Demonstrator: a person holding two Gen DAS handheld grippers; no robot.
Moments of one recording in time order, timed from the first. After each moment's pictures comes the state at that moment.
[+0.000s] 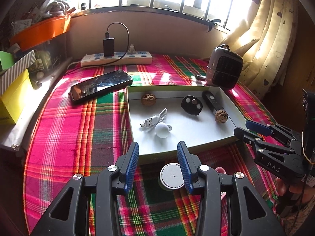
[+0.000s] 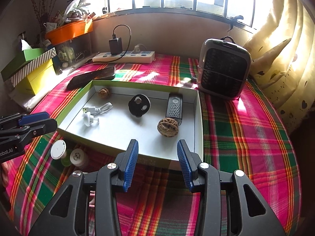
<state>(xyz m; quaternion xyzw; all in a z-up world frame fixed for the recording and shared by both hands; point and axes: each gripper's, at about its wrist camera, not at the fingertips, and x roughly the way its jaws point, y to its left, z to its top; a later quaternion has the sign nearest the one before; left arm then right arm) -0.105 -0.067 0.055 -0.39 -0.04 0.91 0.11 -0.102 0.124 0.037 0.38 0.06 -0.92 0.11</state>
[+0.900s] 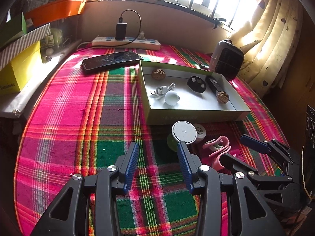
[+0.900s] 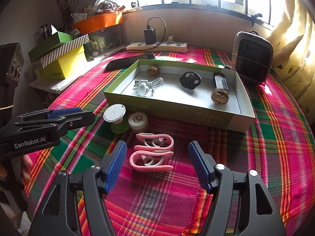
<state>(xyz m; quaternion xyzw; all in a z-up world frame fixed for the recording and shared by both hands) -0.063 -0.090 0.028 -0.41 -0.08 0.90 0.11 -0.045 0.068 0.013 0.38 0.06 -0.91 0.17</state>
